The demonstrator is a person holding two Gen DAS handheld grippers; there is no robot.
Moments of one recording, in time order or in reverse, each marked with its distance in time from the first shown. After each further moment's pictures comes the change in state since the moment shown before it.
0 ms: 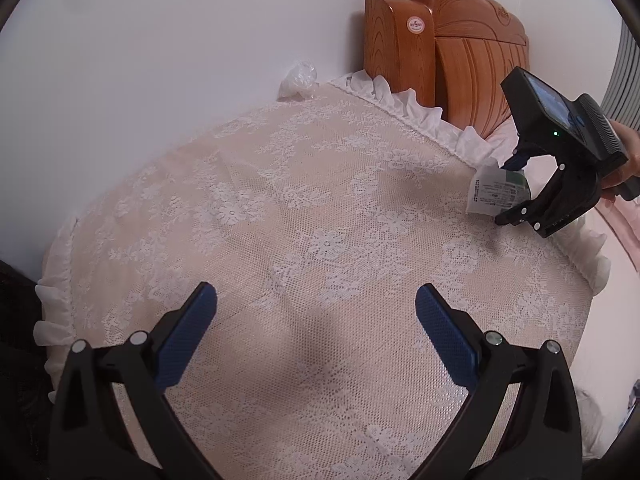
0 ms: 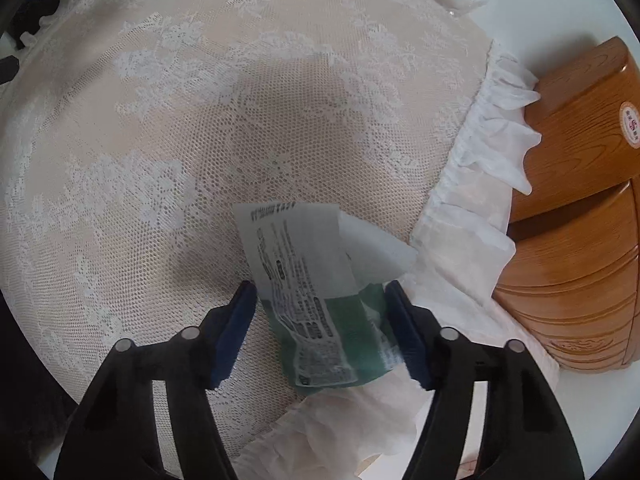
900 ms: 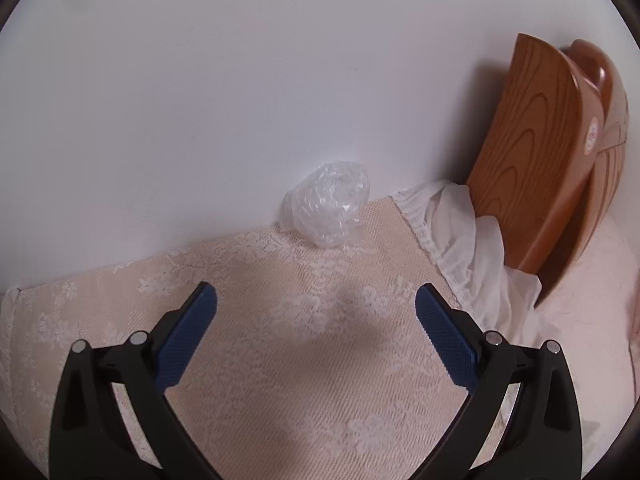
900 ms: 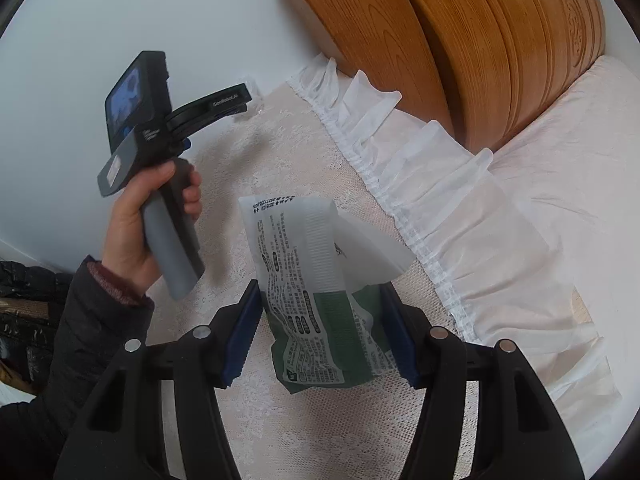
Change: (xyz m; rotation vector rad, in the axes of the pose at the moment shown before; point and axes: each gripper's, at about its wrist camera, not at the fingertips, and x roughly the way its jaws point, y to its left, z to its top) left arm 0.207 -0.016 0.234 -0.290 -0.067 0.187; right arm -0.057 -0.036 -0.056 1.078 -0.473 0.267
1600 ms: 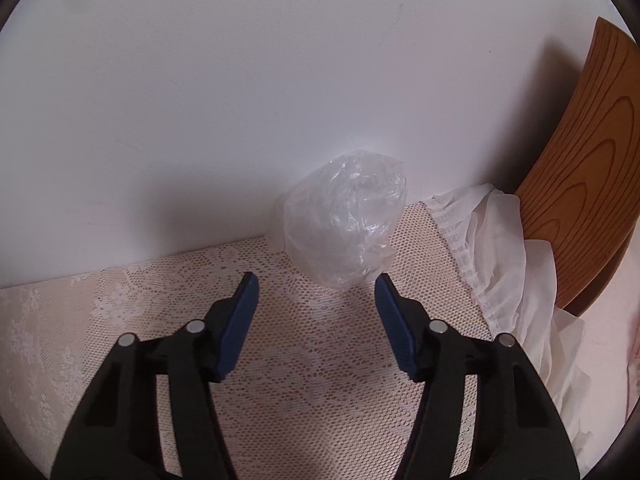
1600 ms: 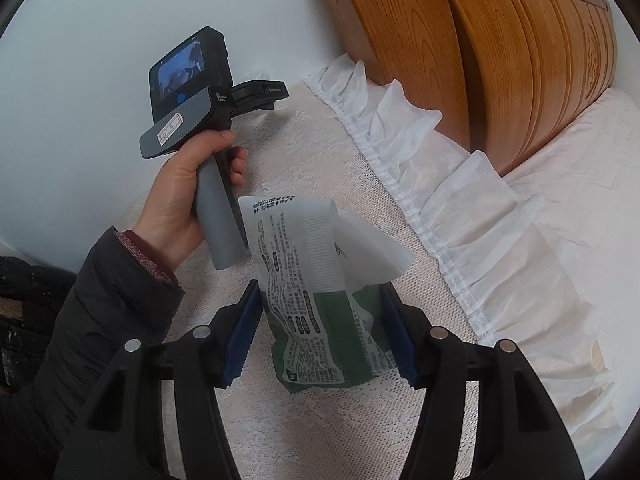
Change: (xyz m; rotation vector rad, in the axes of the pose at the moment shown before) left arm 0.065 0.006 0.012 -0.038 0.086 0.013; right arm 0.029 0.041 0.022 -0.068 -0.018 -0.087
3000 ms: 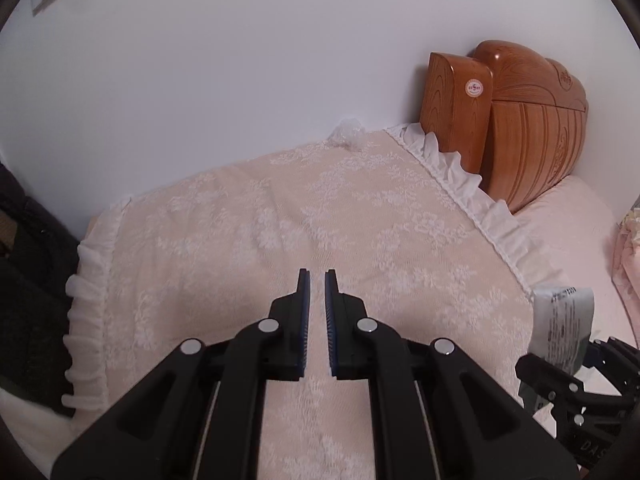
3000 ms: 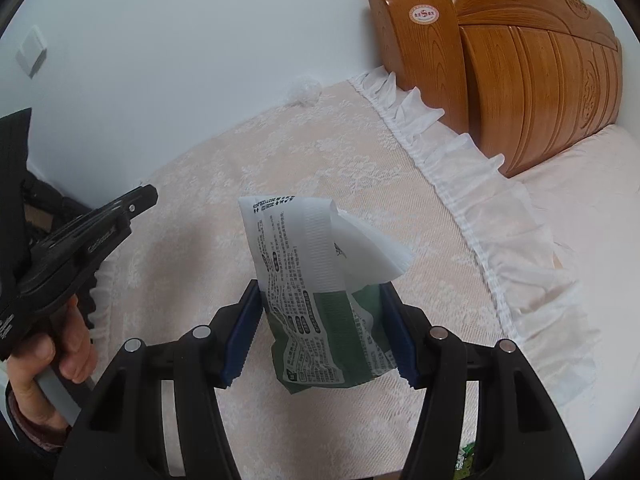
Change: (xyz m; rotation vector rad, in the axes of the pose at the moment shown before) left arm -0.310 0.100 -0.226 0.104 -0.082 -0.012; right arm -0.104 0.021 -0.108 -0.164 -0.045 0.054
